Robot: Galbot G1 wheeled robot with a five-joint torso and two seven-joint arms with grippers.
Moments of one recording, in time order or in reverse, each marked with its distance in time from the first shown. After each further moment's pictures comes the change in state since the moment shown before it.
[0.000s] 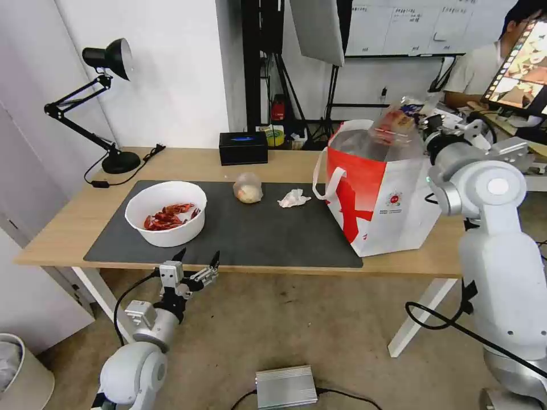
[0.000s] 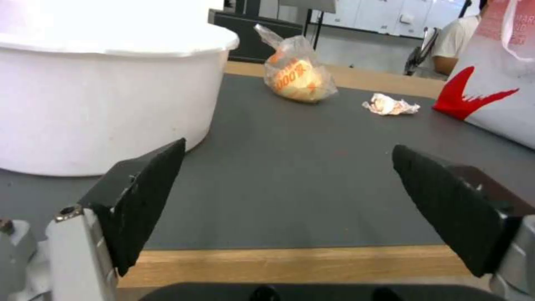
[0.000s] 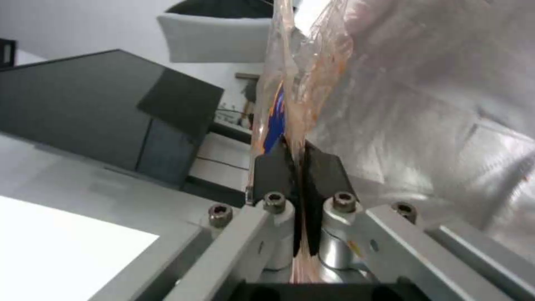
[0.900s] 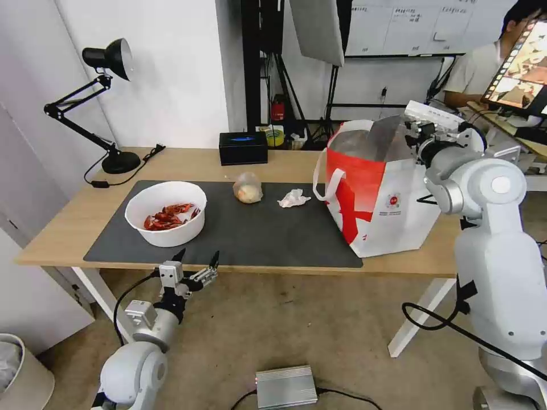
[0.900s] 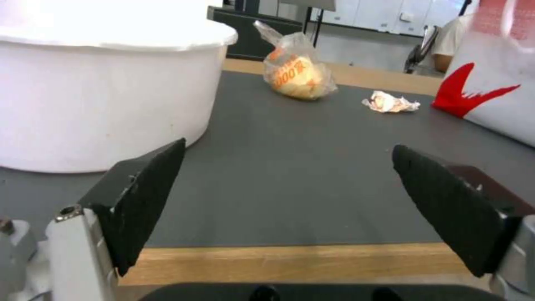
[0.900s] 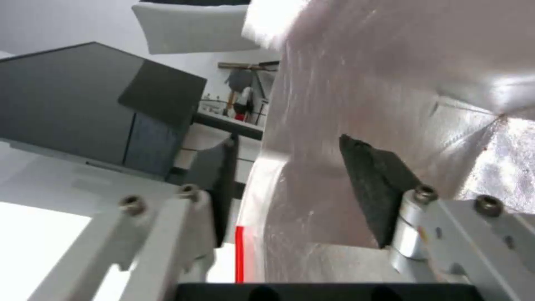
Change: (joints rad) left arm -0.004 0.000 0.005 0.006 0.001 0.002 -0.001; right arm -0.031 -0.002 0.019 0.038 0.046 -0.011 0.064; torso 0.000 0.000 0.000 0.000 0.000
